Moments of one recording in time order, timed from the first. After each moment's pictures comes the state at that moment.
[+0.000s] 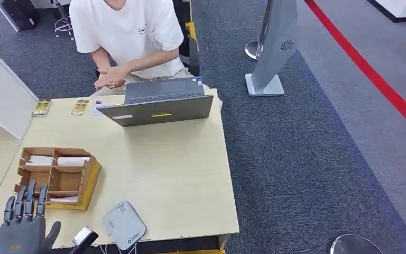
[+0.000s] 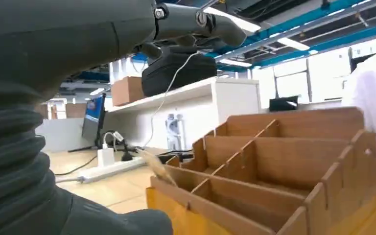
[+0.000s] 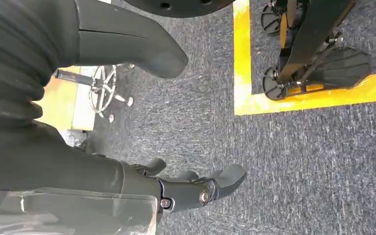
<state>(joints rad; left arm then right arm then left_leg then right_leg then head) 0.25 0.17 -0.07 -1.52 -1.21 0.62 -0.05 -0.08 0.10 -1.17 -0.20 1.17 -0.03 0.05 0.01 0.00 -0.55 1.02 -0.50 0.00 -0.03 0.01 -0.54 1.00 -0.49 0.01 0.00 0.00</state>
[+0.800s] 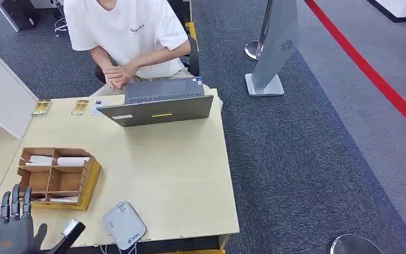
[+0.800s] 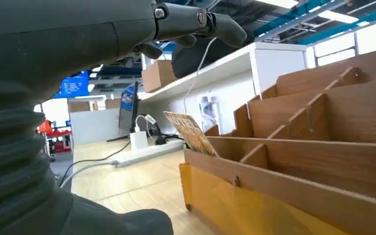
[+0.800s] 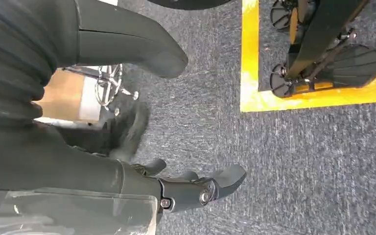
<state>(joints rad) 0.15 0.13 0.09 -1.31 -1.22 0.65 -0.08 -0.07 0.09 -1.16 -0.20 1.20 -0.02 0.07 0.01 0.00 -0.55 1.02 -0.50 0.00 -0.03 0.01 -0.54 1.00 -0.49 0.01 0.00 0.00</state>
